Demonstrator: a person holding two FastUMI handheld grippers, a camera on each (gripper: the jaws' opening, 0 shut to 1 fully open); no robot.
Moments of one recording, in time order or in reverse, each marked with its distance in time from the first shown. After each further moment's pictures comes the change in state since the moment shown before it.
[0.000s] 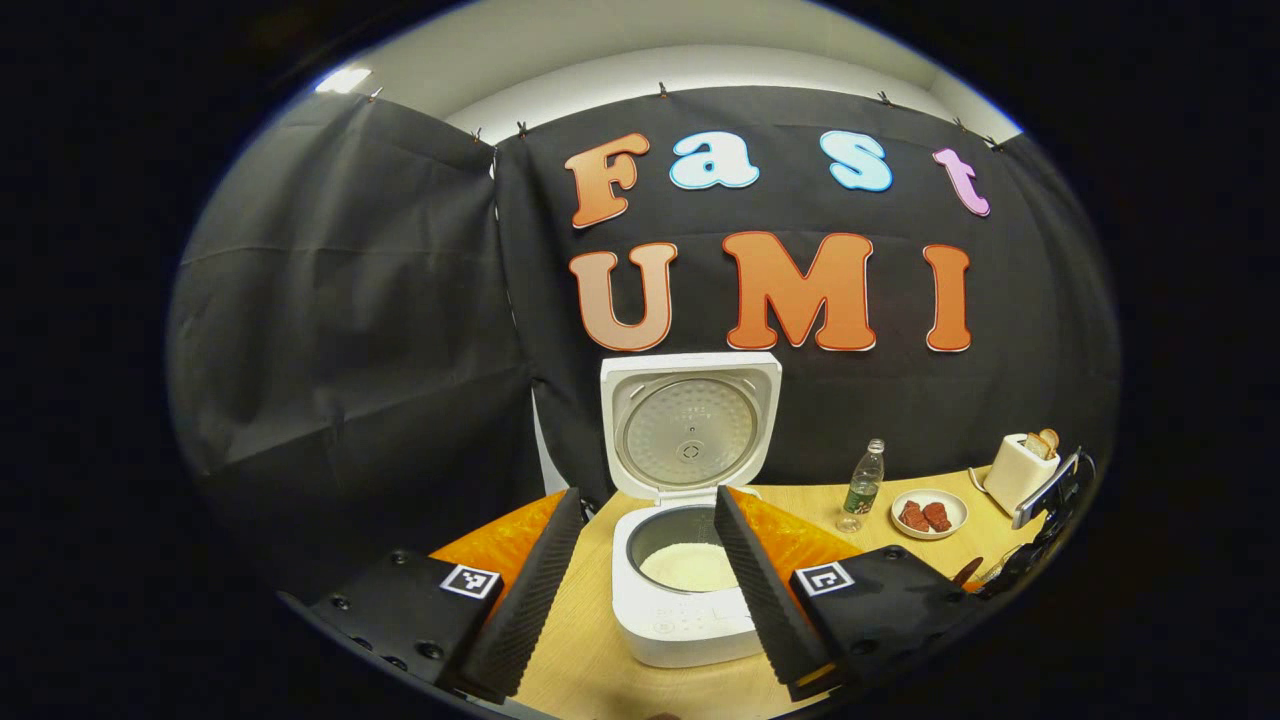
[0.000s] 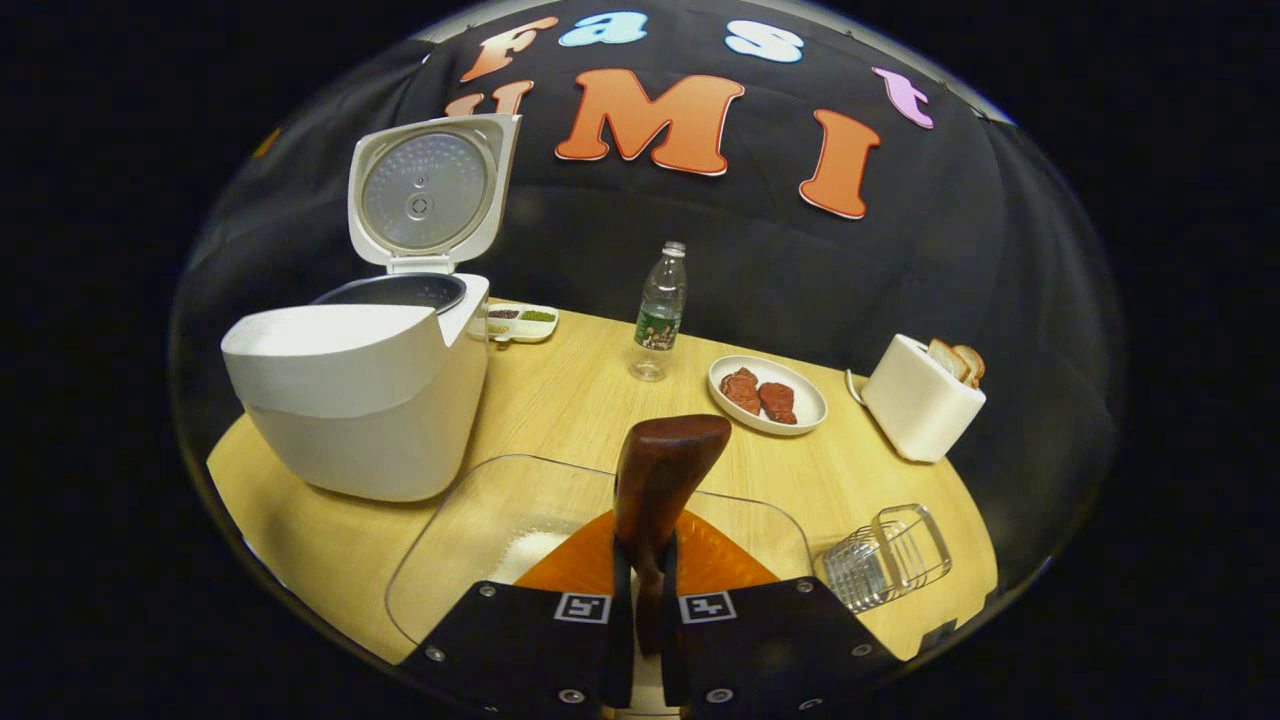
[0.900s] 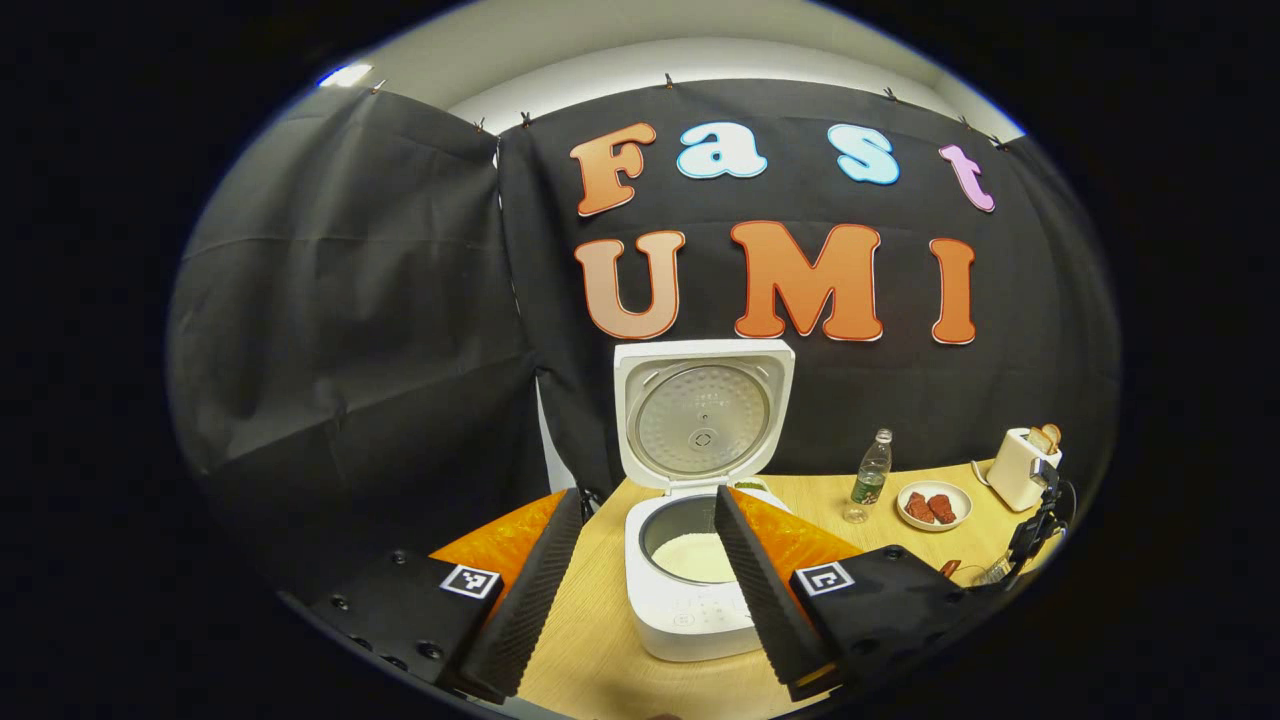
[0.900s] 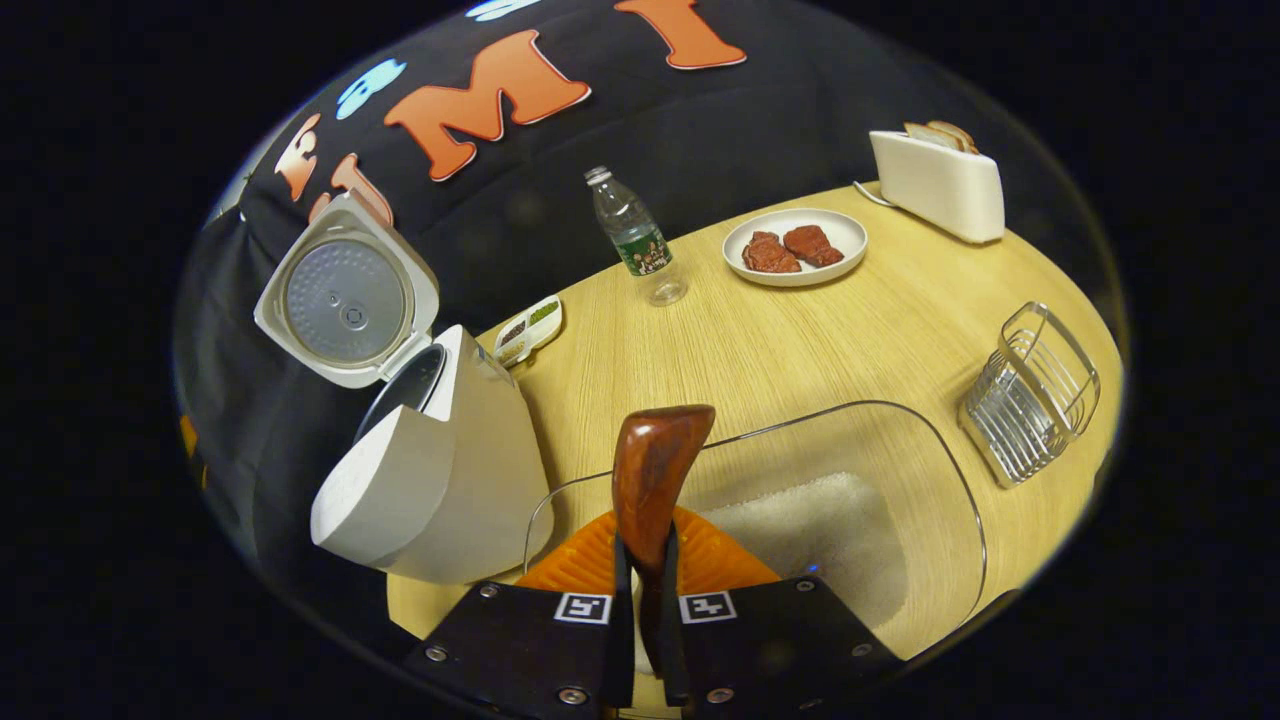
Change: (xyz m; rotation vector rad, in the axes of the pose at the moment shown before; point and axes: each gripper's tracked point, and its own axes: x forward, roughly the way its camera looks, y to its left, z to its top) left arm 0.001 0.015 -0.011 -0.009 0.037 0.001; right arm 0.024 0.029 -0.019 0.601 0.270 0.197
